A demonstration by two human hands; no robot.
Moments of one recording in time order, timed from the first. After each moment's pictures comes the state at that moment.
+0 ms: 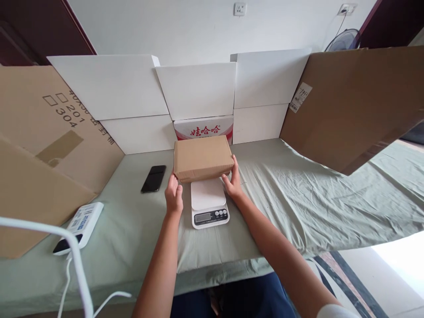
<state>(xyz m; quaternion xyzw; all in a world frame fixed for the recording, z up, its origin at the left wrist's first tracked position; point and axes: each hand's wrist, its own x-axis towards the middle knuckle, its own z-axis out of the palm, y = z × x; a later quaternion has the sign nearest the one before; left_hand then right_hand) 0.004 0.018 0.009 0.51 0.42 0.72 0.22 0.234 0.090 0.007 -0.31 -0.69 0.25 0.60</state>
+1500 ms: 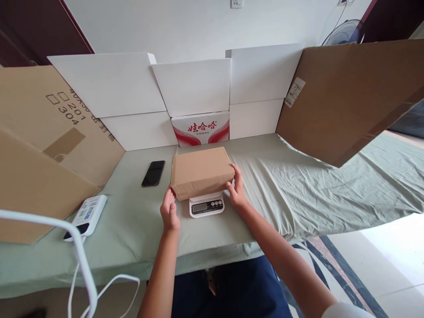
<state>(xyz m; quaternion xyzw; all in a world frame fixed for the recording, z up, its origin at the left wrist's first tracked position) 0.016 -0.063 -0.024 0.44 0.47 0.73 0.22 0.260 0.021 0.003 -0.33 -0.67 0.27 0.61</state>
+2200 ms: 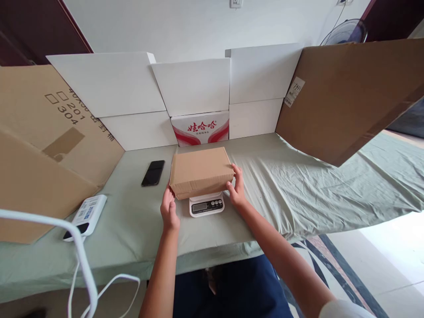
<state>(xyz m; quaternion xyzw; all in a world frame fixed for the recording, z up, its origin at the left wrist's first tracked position) 0.019 -0.063 -0.017 0.46 0.44 0.74 0.20 0.262 0.022 0.003 -0.33 -0.68 0.23 0.62</state>
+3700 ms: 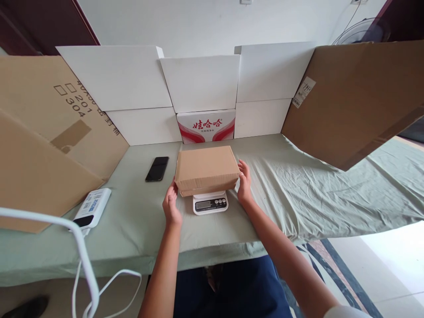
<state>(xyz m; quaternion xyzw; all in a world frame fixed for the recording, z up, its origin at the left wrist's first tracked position) 0.018 -0.059 -0.014 0.37 0.47 0.76 0.24 0.260 0.031 0.009 -0.38 -0.56 0.36 0.64</state>
